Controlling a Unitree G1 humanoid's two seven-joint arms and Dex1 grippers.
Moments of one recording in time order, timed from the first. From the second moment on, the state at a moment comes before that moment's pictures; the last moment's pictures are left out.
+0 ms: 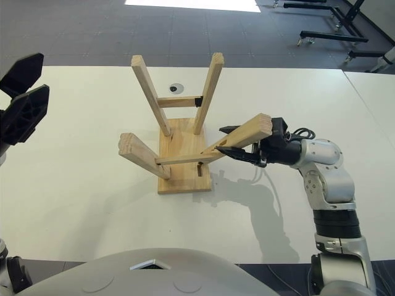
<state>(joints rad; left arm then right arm) -0.04 0.62 0.55 -0.47 -1.24 0.57 -0.80 -0.11 -0.65 -0.08 -0.14 0.63 0.15 1.29</state>
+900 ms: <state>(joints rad) -0.01 0.65 0.55 -0.47 -1.24 0.57 -0.80 -0.02 -0.67 -0.09 -0.18 0.62 0.06 1.36</state>
